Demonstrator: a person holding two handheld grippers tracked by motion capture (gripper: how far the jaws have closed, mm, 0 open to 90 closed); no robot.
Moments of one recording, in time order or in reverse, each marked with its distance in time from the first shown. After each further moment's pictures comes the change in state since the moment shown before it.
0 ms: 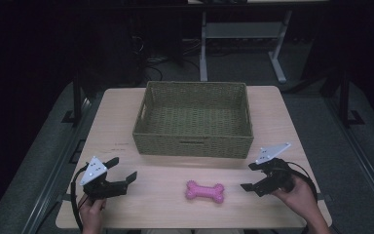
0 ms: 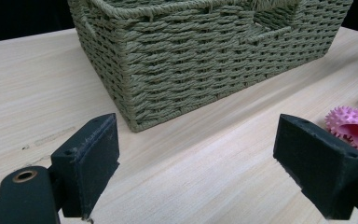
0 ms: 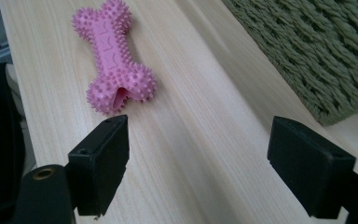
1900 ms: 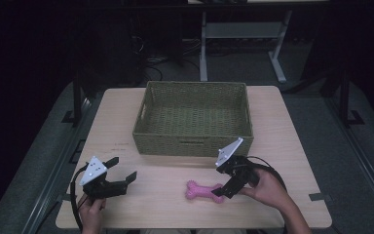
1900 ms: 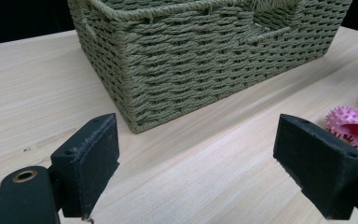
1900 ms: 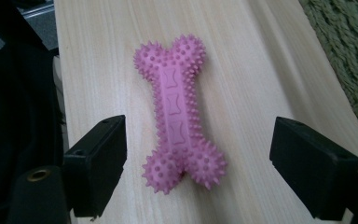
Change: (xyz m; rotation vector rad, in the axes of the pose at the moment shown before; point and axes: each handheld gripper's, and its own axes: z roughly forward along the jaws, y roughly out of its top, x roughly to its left) left arm 0.000 0.000 -0.001 -0.004 0.003 0.002; right arm 0.035 0.070 0.056 0.132 0.162 -0.174
